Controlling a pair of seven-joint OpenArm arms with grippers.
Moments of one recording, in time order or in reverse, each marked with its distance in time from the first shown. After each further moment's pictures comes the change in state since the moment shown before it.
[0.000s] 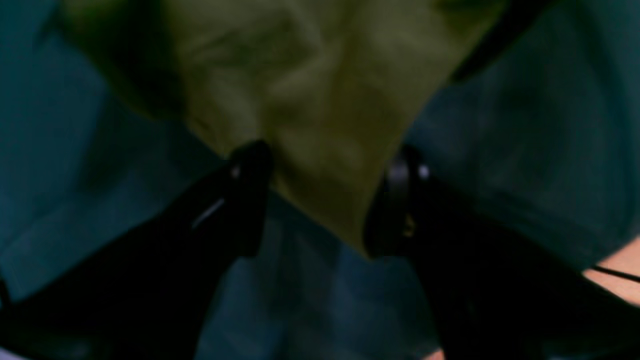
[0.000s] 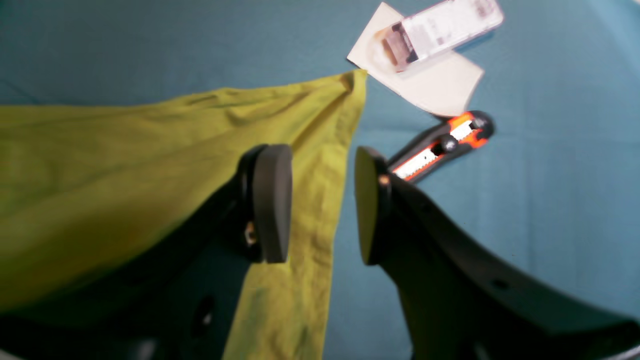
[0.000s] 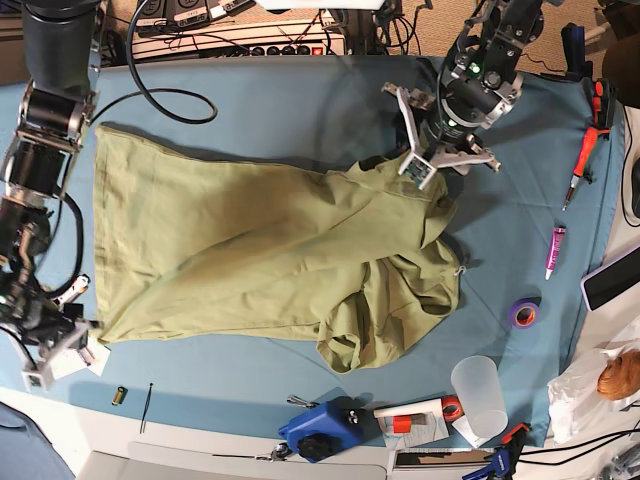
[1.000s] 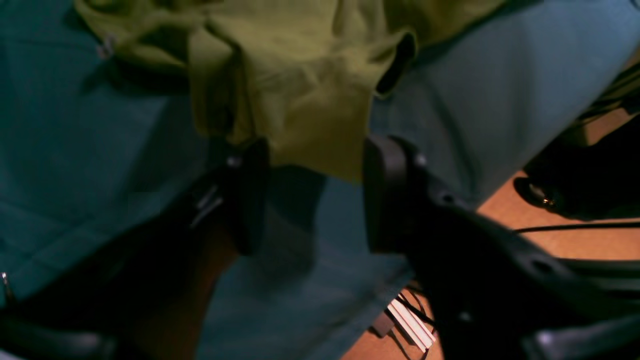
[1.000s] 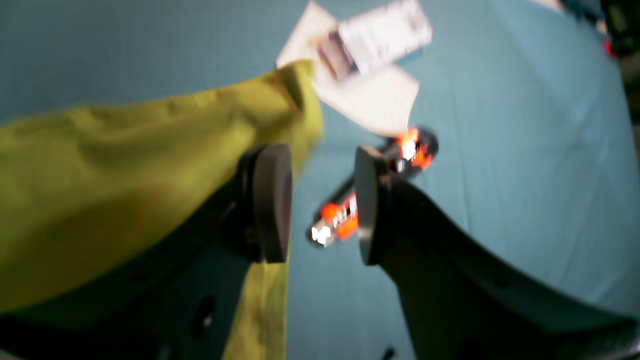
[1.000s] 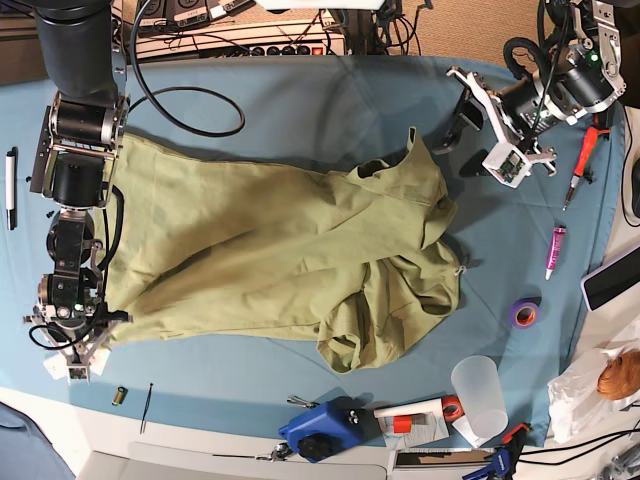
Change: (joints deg) left arm 9.7 -2.4 -32.5 10.1 -36.9 -28.1 -1.5; right arm 2.4 -8.6 -7.3 -18.2 -33.4 -10.4 24.3
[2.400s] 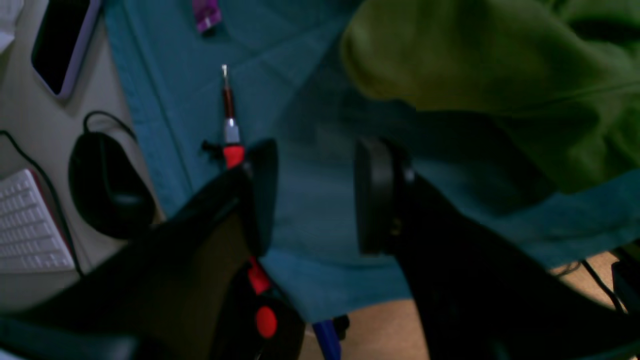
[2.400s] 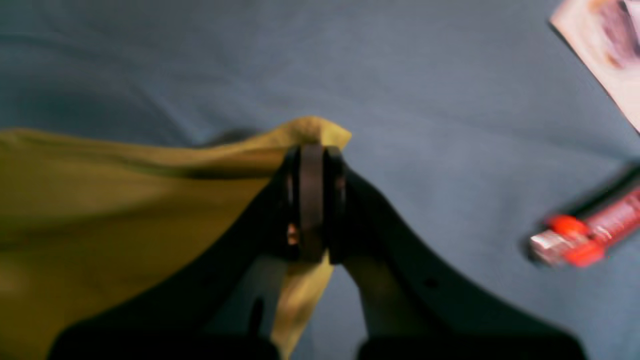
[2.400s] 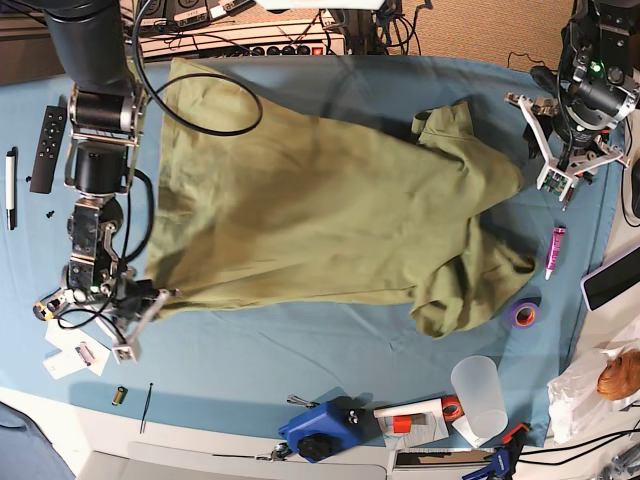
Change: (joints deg) left arm -0.5 -8.1 0.0 0.0 24.0 19.6 10.8; right arm -4.0 -3.3 0.7 -0.1 14.6 12.5 -3.0
